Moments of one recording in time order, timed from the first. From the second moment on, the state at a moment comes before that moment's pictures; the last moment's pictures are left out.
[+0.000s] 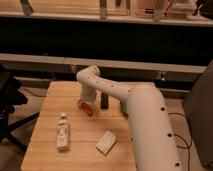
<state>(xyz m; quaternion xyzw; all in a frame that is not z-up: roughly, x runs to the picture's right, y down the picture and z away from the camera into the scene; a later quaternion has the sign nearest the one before) -0.096 0.120 0.927 -0.30 -0.26 -0.49 0.77</state>
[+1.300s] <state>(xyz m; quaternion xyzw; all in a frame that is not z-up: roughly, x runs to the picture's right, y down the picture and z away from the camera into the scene) -0.087 0.073 0.889 -0.29 -0.23 -0.50 0.78</state>
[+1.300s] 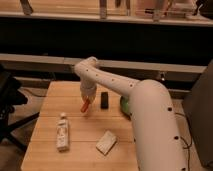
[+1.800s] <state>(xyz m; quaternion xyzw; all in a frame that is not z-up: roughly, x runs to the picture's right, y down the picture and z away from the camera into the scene) -0.068 0.040 0.856 -0.28 -0.22 -0.48 0.80</state>
